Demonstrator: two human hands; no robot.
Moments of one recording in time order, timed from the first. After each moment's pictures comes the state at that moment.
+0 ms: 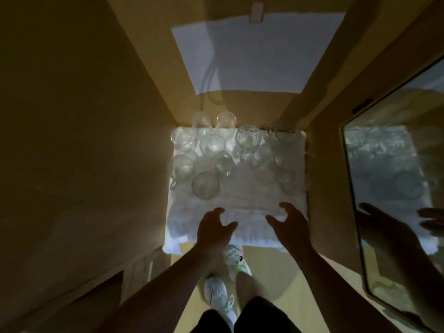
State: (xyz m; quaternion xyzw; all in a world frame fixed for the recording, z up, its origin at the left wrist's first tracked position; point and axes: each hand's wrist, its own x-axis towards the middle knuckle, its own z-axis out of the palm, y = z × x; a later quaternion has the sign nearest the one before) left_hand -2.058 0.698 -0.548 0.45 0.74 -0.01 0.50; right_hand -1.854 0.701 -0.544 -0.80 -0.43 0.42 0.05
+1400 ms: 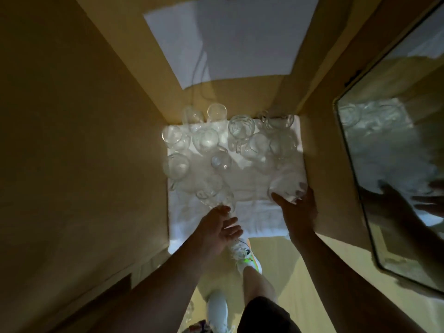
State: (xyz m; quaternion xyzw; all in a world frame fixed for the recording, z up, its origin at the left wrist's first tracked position) left_hand -2.060 0.703 -0.536 -0.07 0.64 0.22 0.73; right_hand -1.858 0.696 -0.586 -0.83 -0.23 0.36 0.35
